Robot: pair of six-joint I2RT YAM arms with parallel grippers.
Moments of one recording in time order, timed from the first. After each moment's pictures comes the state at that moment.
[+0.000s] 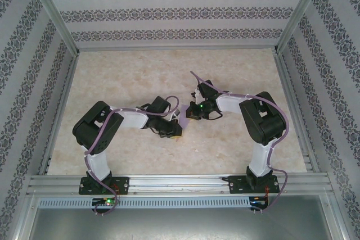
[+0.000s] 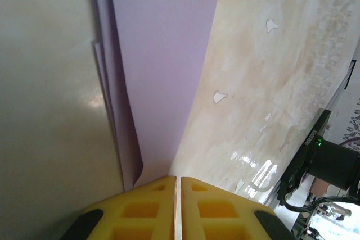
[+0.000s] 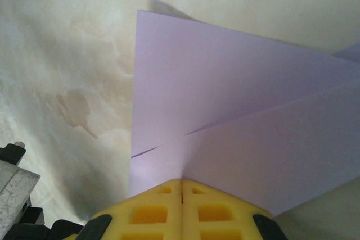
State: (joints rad) left arm -0.61 1.83 0.85 -0.10 0.71 -0.68; right arm 0.46 1.90 1.04 -0.29 -0.56 0.57
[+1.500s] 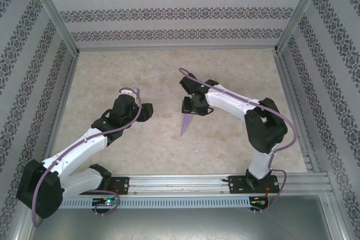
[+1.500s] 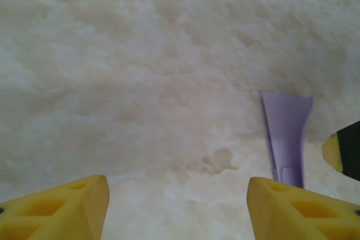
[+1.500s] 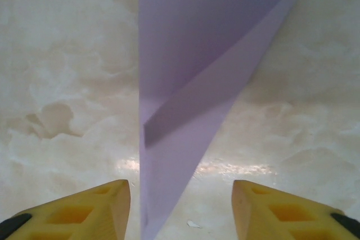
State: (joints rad) left arm -0.46 1.05 0.62 -0.20 -0.10 -0.47; right arm 0.66 1.85 1.38 -0.83 0.00 0.77
